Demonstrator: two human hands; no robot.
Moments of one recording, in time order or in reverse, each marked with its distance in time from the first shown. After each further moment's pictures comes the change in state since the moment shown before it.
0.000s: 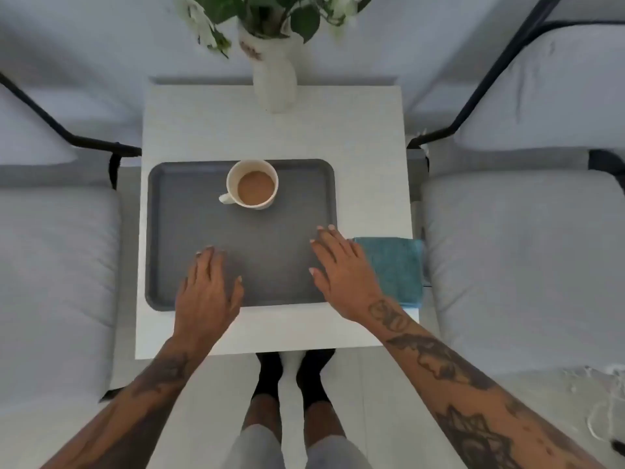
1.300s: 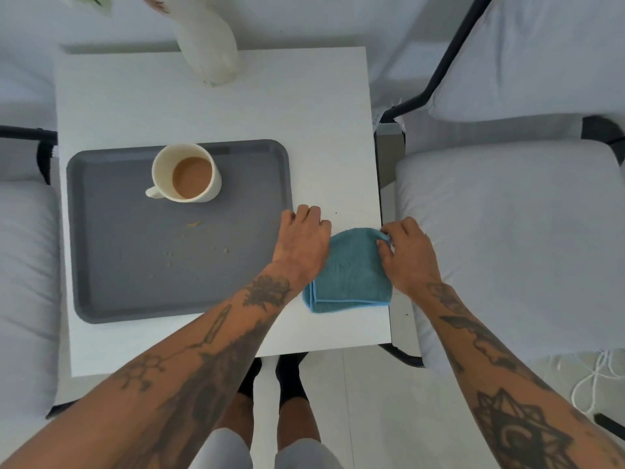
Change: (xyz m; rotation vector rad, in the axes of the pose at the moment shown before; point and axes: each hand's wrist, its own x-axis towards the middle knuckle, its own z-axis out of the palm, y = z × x) left_hand 0.094 0.209 0.057 0.241 -0.124 0.453; right_hand -0.028 0.159 -0.006 0.169 0.165 0.429
